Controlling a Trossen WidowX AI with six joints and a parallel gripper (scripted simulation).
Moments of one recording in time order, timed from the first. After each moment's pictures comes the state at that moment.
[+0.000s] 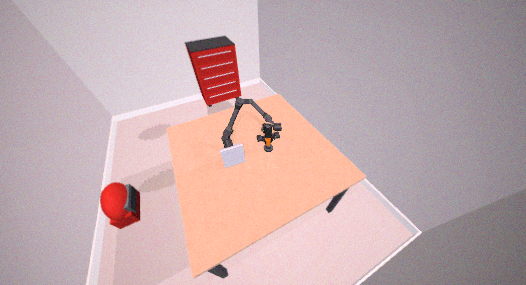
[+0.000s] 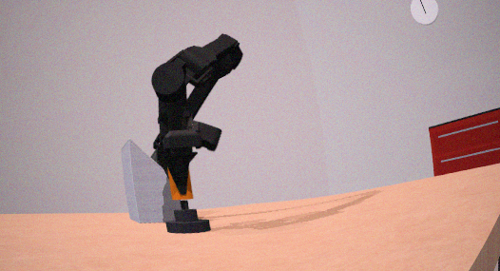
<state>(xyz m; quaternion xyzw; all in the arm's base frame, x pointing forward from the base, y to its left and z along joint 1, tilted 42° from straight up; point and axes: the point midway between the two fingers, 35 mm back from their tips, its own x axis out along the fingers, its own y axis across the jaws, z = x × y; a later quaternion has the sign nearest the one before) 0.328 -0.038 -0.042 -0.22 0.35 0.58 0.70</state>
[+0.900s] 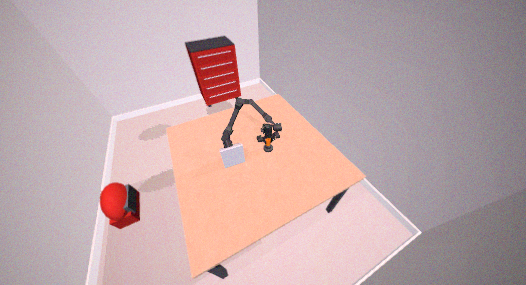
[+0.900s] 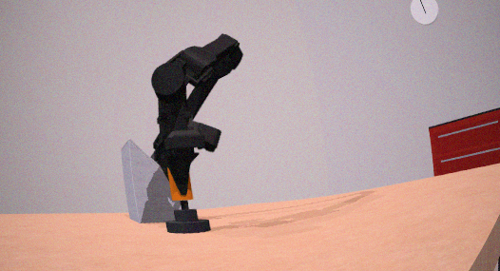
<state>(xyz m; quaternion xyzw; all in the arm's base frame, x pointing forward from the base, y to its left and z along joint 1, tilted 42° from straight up) 0.329 -0.038 -0.044 -0.24 0.33 0.59 0.70</state>
